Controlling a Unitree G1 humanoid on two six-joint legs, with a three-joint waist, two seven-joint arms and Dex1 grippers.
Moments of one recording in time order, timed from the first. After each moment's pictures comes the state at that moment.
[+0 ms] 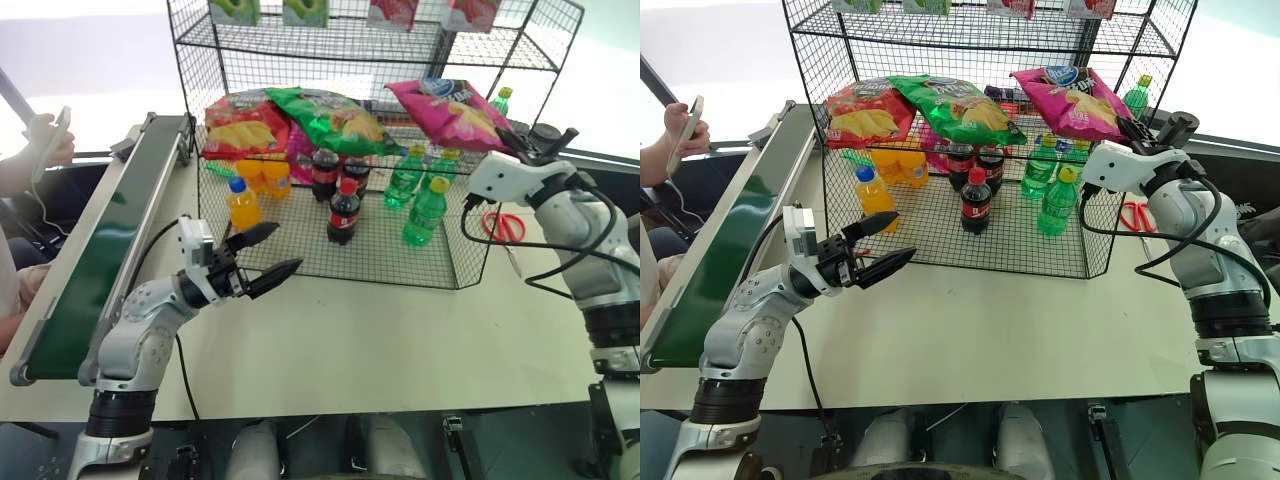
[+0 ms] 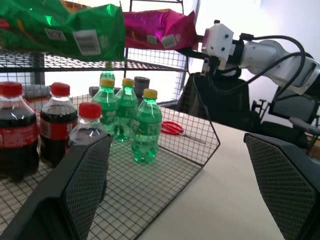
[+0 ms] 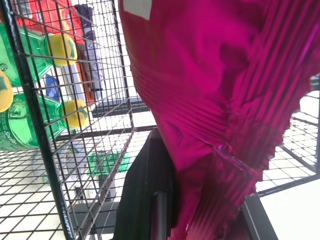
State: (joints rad) left arm -0.22 0.39 0.10 -0.19 -0.62 0.26 -0.94; right arm -0.61 -0.83 0.03 0.28 -0.57 -0.15 0.23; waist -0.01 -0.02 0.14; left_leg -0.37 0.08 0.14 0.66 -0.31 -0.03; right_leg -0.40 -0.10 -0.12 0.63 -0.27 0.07
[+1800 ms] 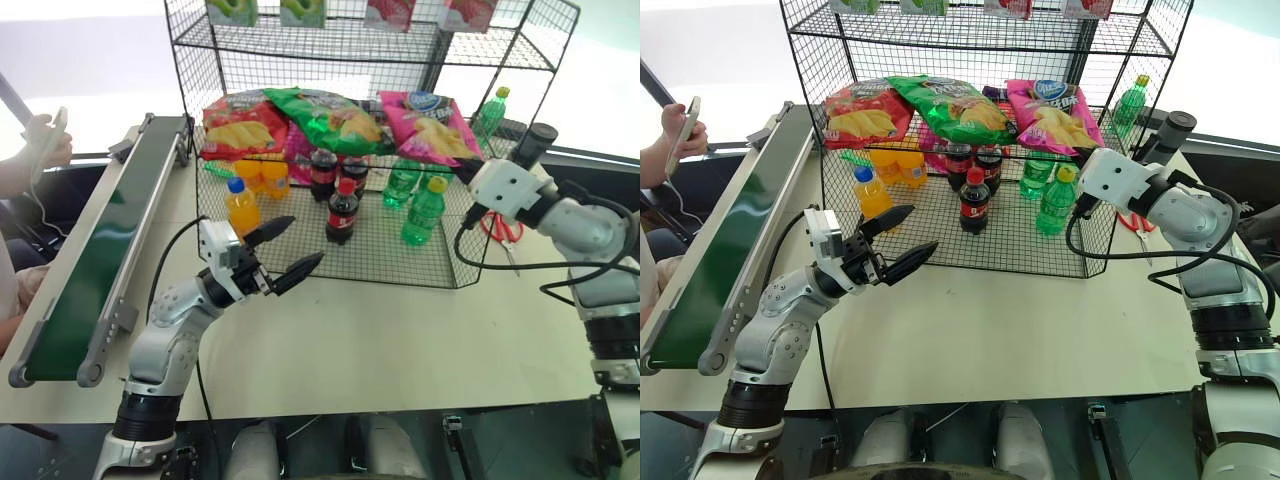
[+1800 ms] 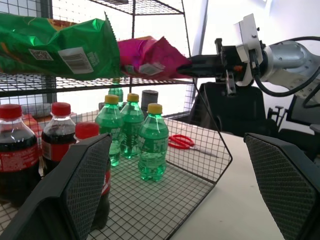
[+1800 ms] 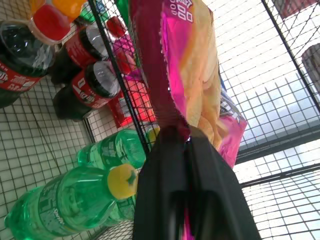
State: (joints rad) left arm -0.21 0.31 0.01 -0.22 -0.55 0.19 -0.84; right arm -0.58 -0.80 -0.02 0.20 -0.10 -0.21 0.59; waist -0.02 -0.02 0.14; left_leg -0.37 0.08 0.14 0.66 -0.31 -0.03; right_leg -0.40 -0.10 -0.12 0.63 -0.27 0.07
